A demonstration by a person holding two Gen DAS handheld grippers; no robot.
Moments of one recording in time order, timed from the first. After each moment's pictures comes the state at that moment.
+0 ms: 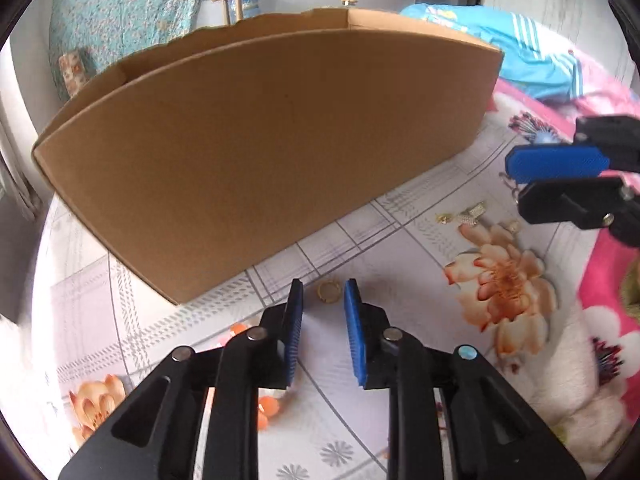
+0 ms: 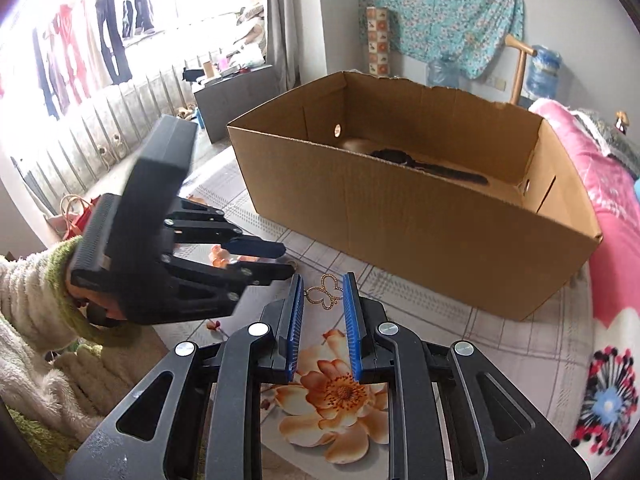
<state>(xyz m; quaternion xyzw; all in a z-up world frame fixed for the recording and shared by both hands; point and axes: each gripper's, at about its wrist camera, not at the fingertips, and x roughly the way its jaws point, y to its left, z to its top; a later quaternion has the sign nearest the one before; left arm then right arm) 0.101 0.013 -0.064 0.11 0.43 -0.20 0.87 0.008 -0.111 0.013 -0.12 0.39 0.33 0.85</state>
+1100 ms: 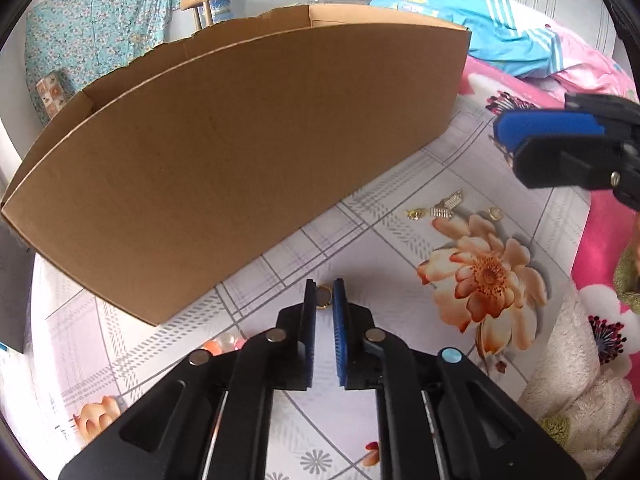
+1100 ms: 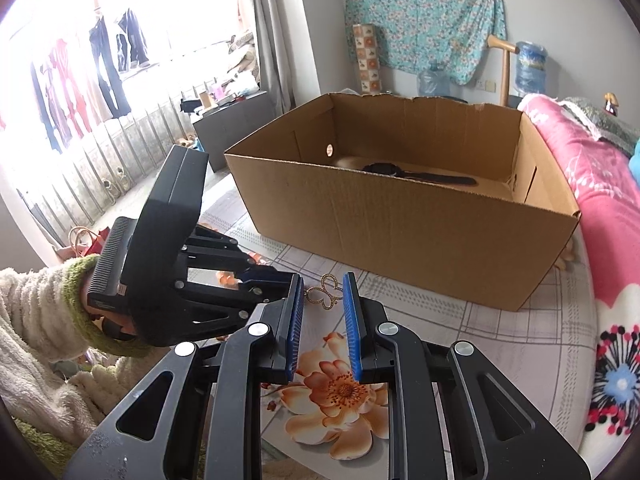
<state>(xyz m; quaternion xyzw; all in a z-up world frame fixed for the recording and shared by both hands) 0.110 -0.005 -0.060 0.13 0.44 -0.23 0.86 -0.007 -0.132 0.022 -0.07 0.37 0.33 0.86</state>
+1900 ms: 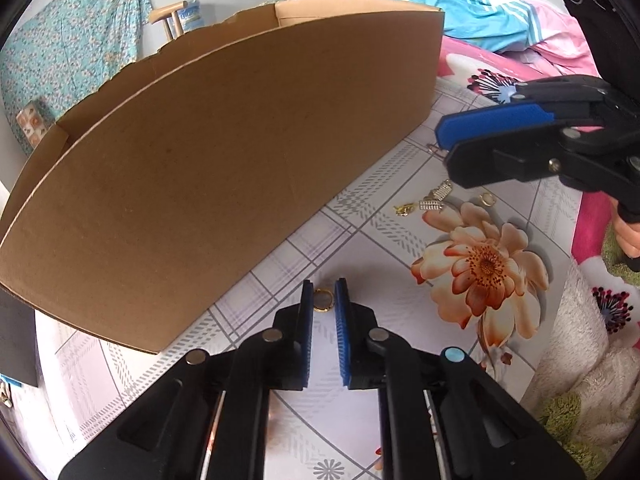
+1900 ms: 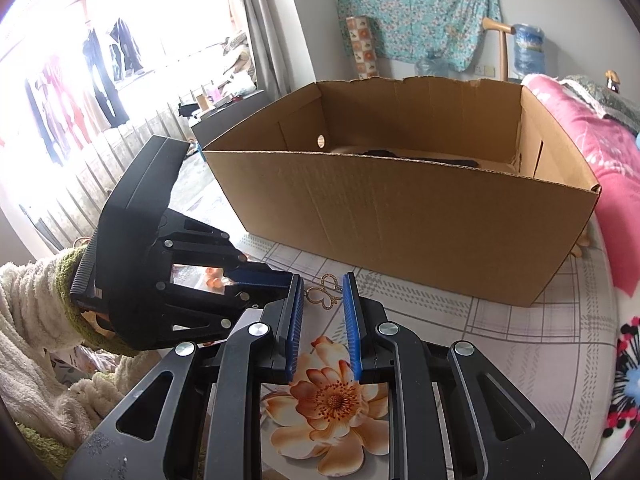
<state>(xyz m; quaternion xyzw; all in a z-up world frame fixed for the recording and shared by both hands) 0.114 -0.021 -0.061 0.18 0.43 -0.26 0.84 0.008 -0.131 0.007 -0.05 0.39 0.34 0.86</state>
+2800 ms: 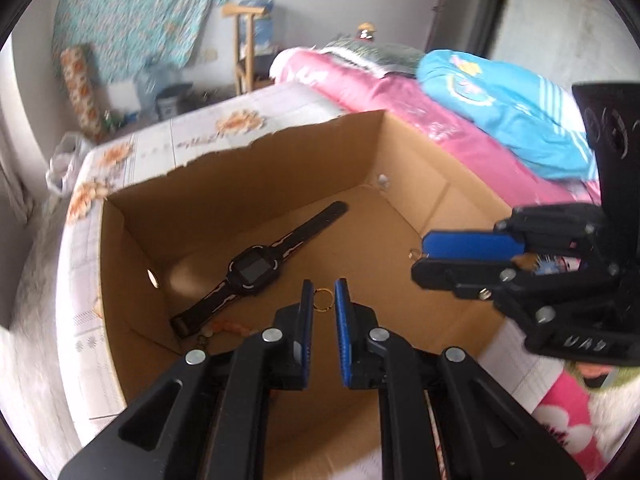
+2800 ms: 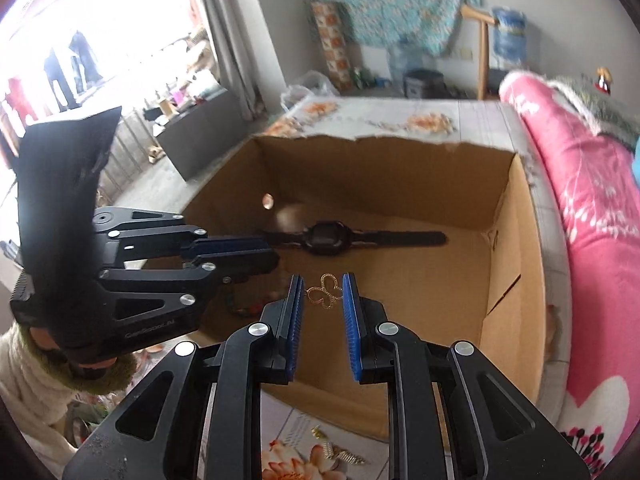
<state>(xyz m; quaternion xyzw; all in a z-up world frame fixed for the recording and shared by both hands) 0.228 0.004 0.029 0.03 0.45 -0.19 0.87 0.123 -0.102 0.054 -0.04 0.44 0.28 0.85</state>
